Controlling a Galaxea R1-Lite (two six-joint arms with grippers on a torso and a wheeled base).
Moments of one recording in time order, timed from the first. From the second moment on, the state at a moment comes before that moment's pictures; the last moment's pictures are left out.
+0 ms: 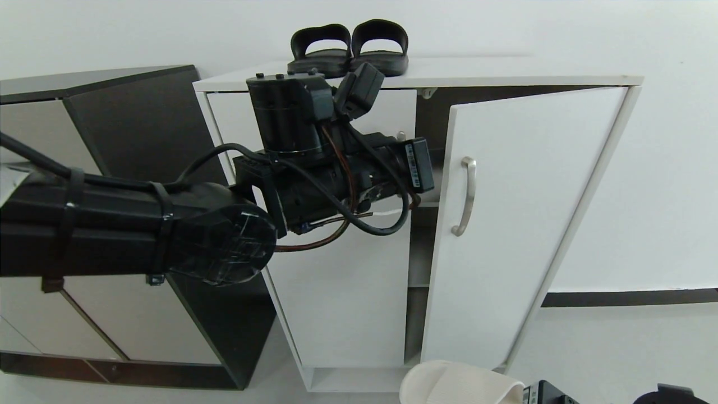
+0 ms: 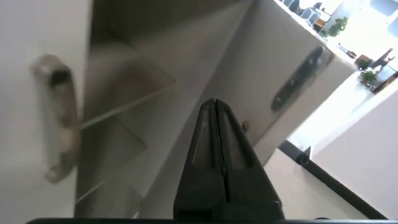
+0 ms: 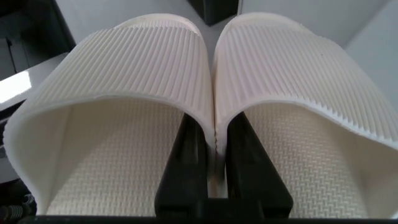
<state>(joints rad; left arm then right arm) -0.72 1.85 -1.32 -0.62 -0.32 -0.34 1.02 1.66 -0.06 -1.19 0.05 0.01</state>
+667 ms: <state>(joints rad) -0.74 1.60 -1.06 -0.62 -0.13 -0.28 1.10 1.64 -0.05 -1.18 -0.17 0.06</state>
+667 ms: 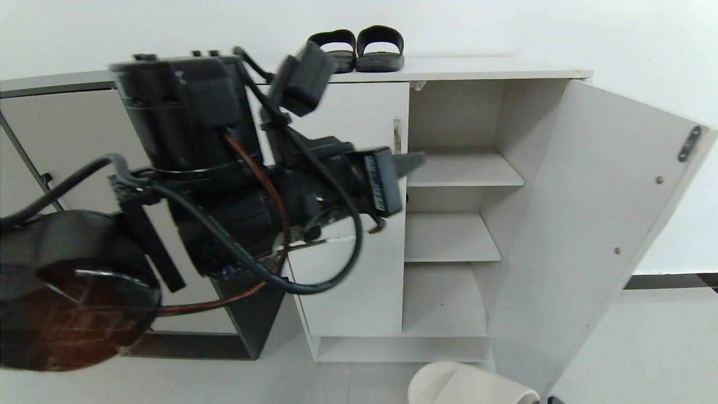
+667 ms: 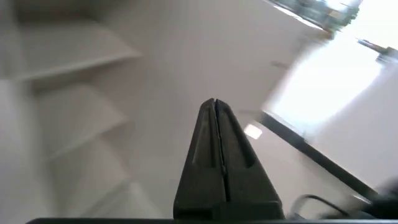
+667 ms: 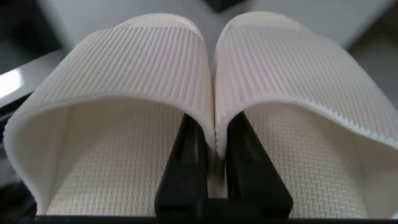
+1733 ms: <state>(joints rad) -0.01 0.05 -0.01 0.00 0.00 0.04 0.87 1.69 -0.30 -1.15 -0.40 0.06</state>
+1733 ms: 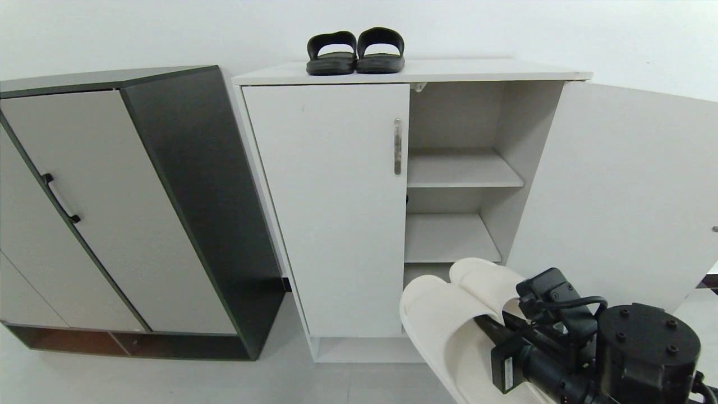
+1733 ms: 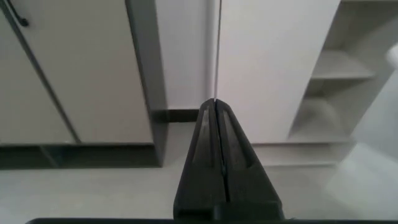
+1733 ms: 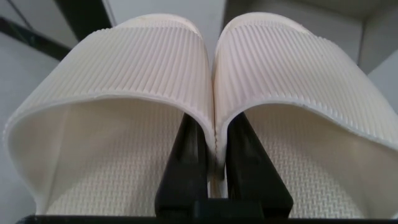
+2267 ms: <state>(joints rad) 0.00 0.00 0.00 0.00 -0.01 0.00 0.88 1.76 -0.42 -1.15 -0.48 0.13</state>
